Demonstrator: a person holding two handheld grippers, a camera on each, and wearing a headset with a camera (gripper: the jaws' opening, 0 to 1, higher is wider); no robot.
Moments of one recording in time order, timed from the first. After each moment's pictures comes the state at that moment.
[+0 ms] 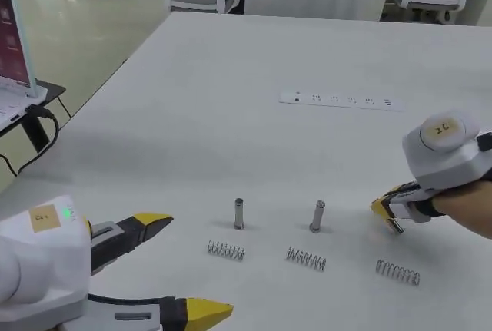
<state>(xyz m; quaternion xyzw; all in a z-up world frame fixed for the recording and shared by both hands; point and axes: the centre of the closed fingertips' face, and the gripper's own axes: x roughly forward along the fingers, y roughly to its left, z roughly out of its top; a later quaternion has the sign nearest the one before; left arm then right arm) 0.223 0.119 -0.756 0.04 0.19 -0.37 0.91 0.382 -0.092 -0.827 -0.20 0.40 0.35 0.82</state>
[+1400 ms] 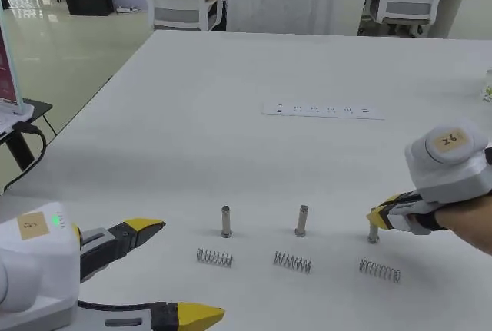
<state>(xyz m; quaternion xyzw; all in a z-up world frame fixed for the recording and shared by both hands) 0.217 0.115 -0.746 0.05 0.17 -0.39 0.90 0.358 -0.101 -0.812 -0.18 0.38 0.34 0.84</state>
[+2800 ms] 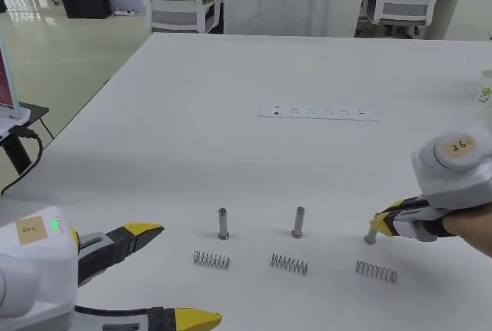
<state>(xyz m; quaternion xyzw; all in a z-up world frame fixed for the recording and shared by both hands) 0.215 0.112 -0.747 0.05 0.18 -0.39 0.90 0.347 -0.112 -0.810 -0.18 0.38 0.35 0.84</state>
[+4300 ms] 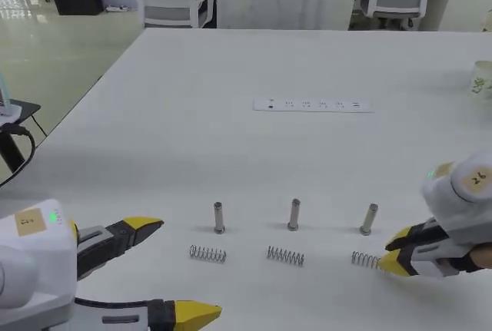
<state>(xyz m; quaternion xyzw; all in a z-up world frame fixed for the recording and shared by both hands) 0.215 0.108 -0.748 0.06 0.18 -0.40 0.90 0.292 -0.122 -0.844 -0.23 0.40 0.44 0.77</state>
